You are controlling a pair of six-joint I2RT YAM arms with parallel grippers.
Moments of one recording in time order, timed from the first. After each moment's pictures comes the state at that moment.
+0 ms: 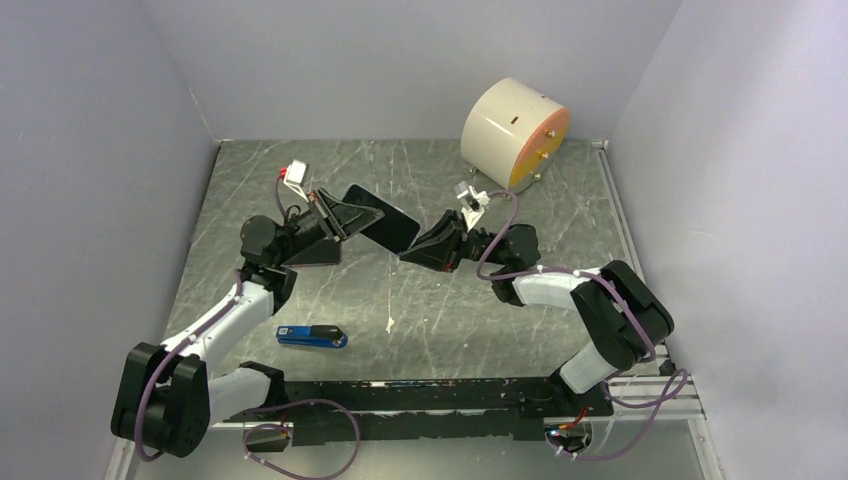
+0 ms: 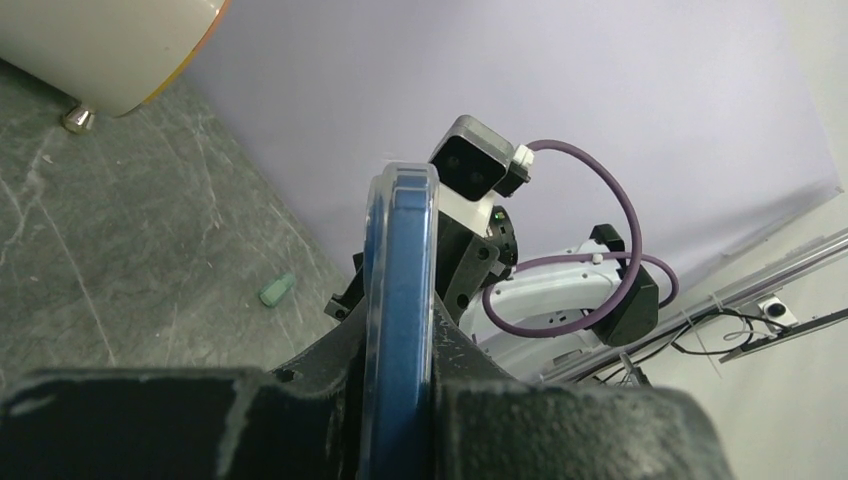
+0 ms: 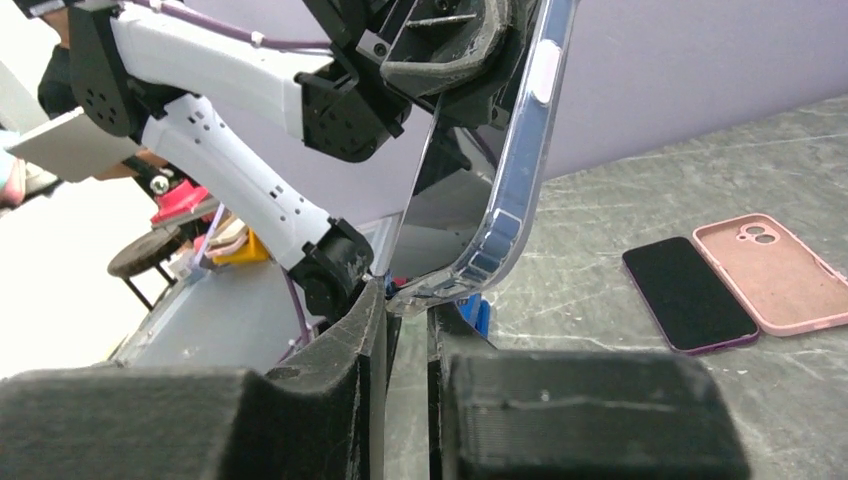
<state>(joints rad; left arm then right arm) -0.30 1.13 0.58 0.92 0.73 -1.22 0.61 1.56 0.61 1.46 -0.90 0.80</state>
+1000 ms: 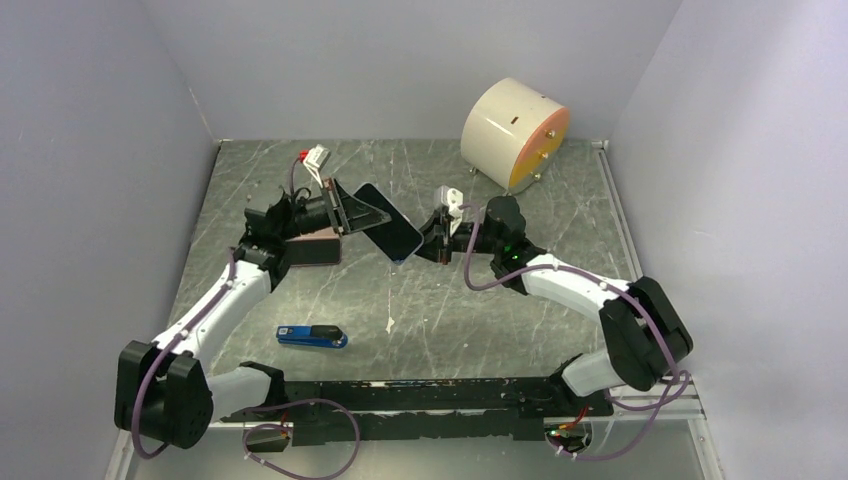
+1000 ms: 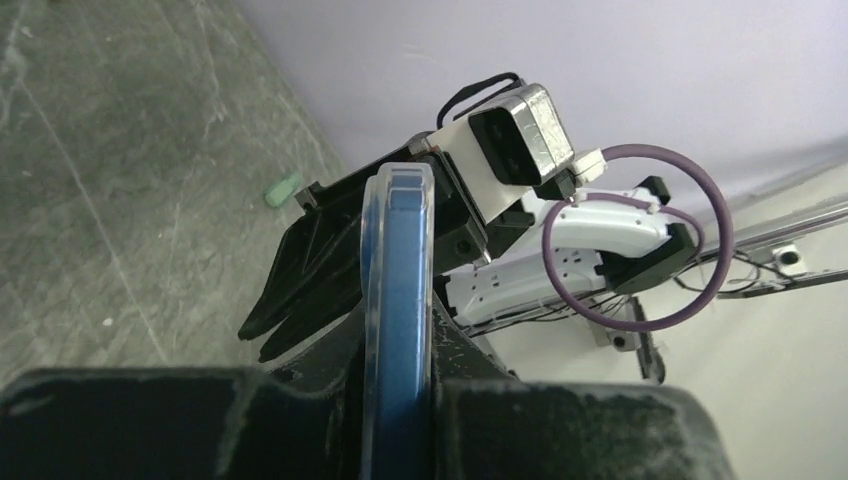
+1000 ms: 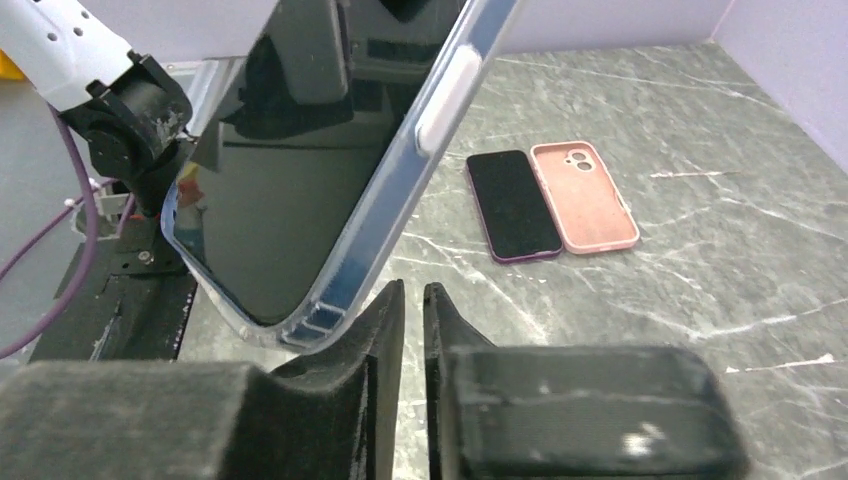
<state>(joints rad) -0.29 1.17 0.77 0.53 0.92 -1.11 0.61 1.44 0.77 0.67 -0.90 0.00</state>
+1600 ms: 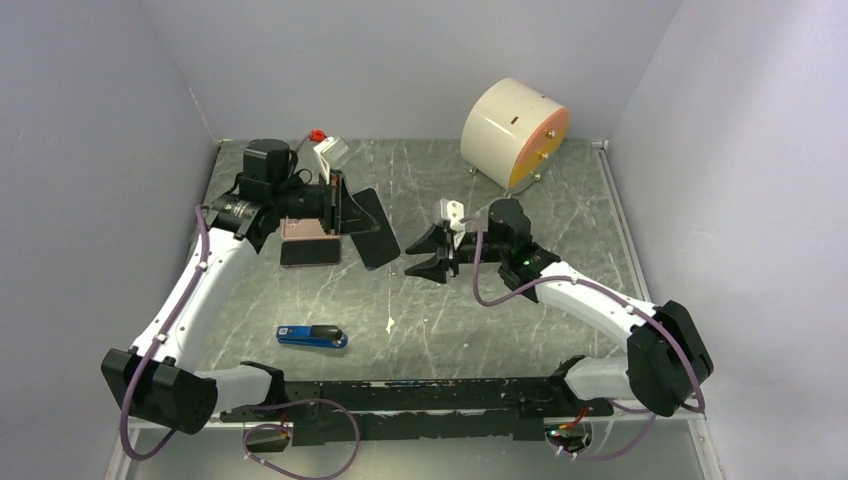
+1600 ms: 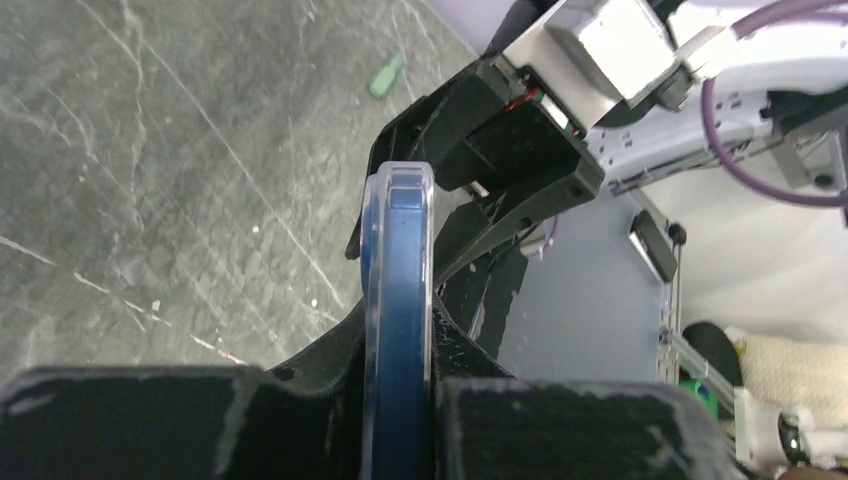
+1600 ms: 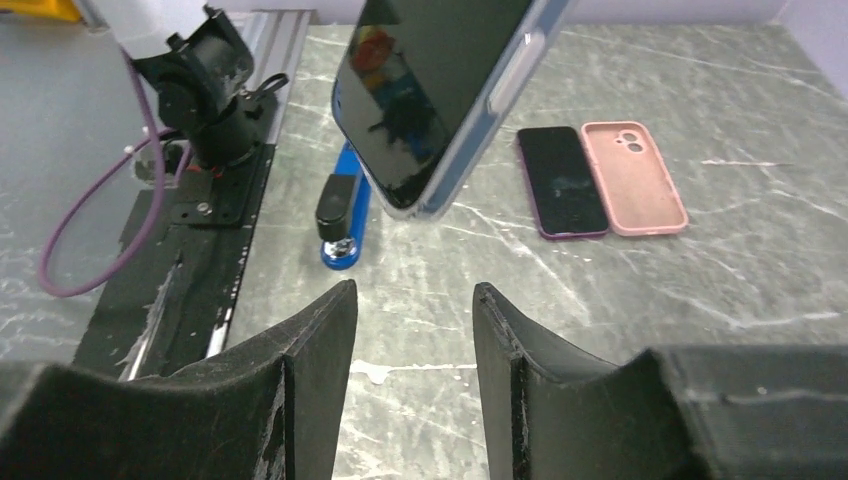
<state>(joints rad) -0.28 1.23 1.30 -0.54 1.00 -0.22 0.63 1.29 0.77 0.39 -0.92 -0.12</state>
